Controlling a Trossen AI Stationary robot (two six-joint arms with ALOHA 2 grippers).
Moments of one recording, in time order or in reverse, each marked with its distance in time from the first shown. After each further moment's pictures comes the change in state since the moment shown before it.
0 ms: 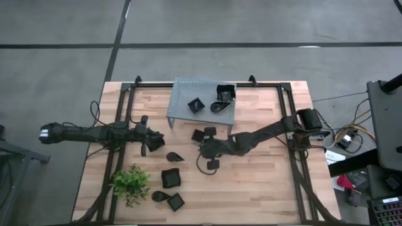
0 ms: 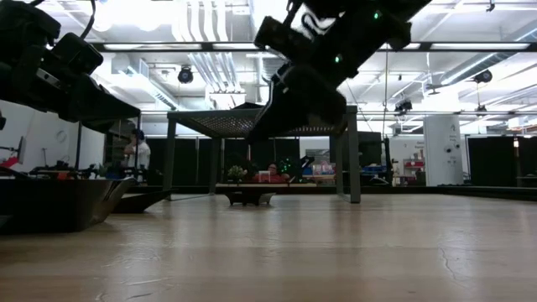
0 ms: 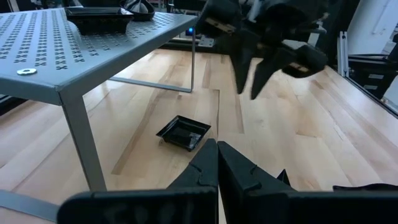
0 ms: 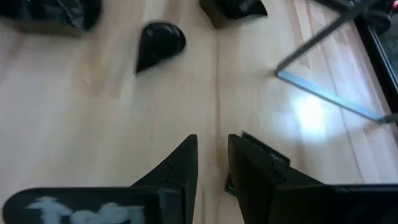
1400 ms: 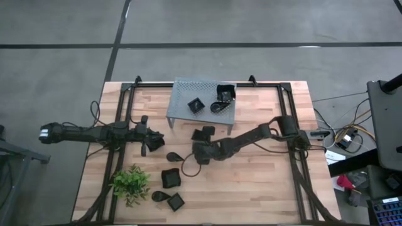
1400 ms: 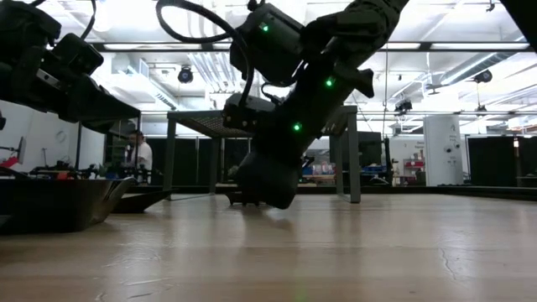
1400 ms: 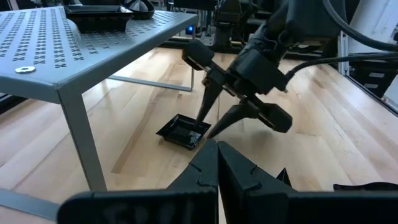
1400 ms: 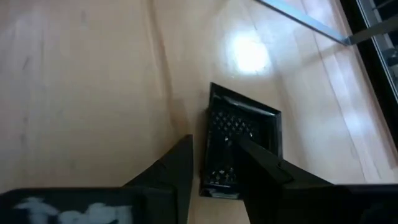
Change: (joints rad) left arm 0.000 0.005 0.000 0.000 0.000 0.000; right arm -0.011 0.292 0.202 -0.146 0.314 0.185
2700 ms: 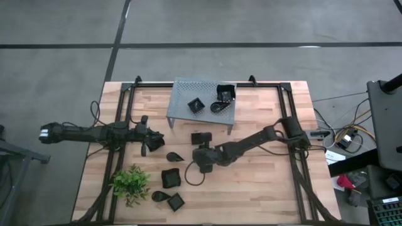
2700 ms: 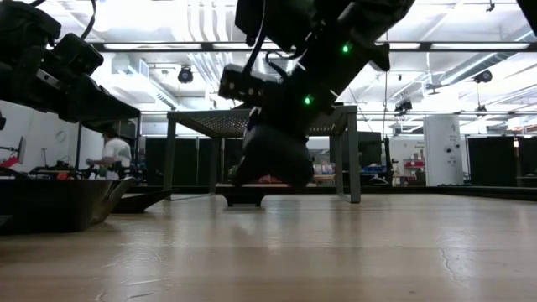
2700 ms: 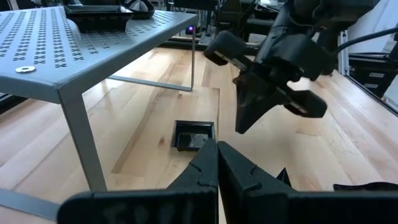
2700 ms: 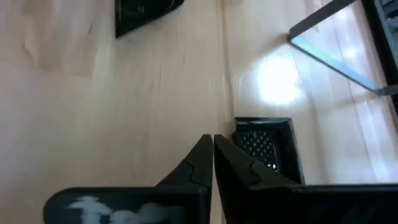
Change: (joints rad) left arm 0.000 0.000 0.000 0.000 0.000 0.000; right arm 0.063 -0.052 -0.006 0.014 -0.113 -0.106
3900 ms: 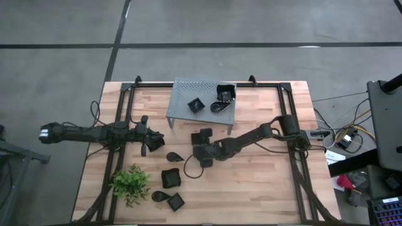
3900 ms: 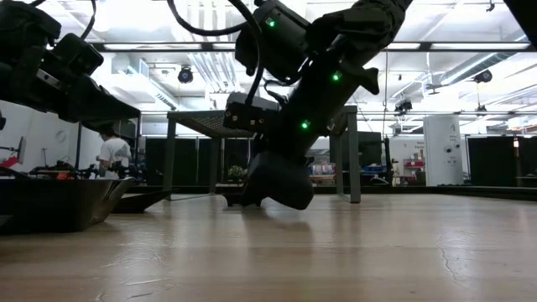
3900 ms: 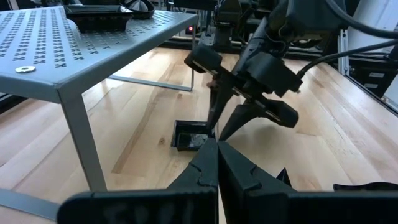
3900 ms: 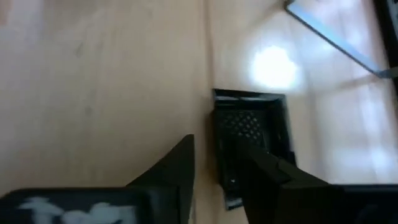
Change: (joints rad) left arm 0.000 0.000 0.000 0.000 0.000 0.000; right arm -0.063 0.032 -0.025 0.021 -0.003 -0.049
